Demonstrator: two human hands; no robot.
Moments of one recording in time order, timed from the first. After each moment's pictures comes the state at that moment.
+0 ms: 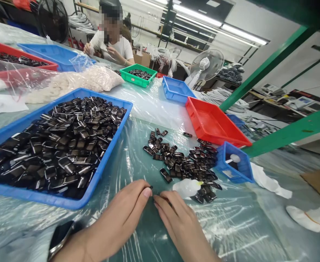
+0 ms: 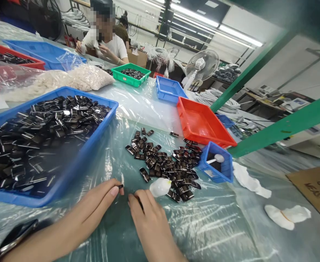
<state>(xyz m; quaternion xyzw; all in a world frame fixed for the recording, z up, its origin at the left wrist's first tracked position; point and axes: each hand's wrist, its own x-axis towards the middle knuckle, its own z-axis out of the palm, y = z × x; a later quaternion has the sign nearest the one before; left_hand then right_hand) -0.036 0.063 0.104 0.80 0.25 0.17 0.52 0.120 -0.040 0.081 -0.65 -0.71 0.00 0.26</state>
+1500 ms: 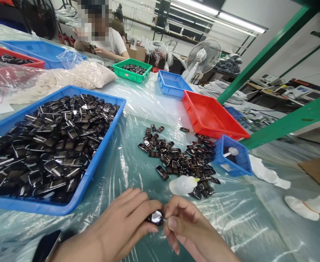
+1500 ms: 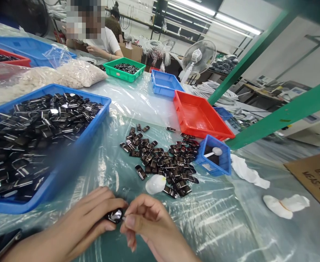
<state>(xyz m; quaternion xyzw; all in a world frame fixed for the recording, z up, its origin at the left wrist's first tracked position) -0.037 0.063 0.092 0.91 0.05 0.21 0.34 0.125 -0.051 0.088 -0.40 -0.19 0.68 0.59</state>
